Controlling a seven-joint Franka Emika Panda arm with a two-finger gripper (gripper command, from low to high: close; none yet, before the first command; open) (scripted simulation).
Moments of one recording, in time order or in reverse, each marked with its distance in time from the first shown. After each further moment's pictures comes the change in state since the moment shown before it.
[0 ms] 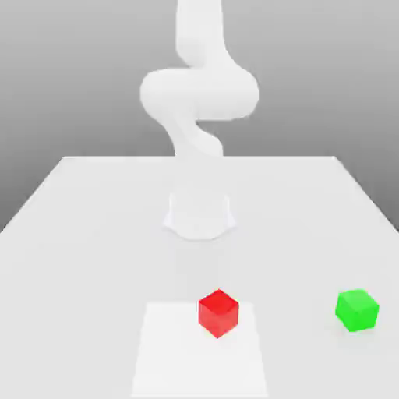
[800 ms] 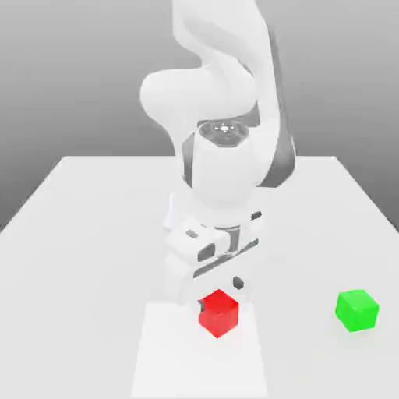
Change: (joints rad) arm 0.145 0.894 -0.042 -0.471 0.058 0.646 -0.609
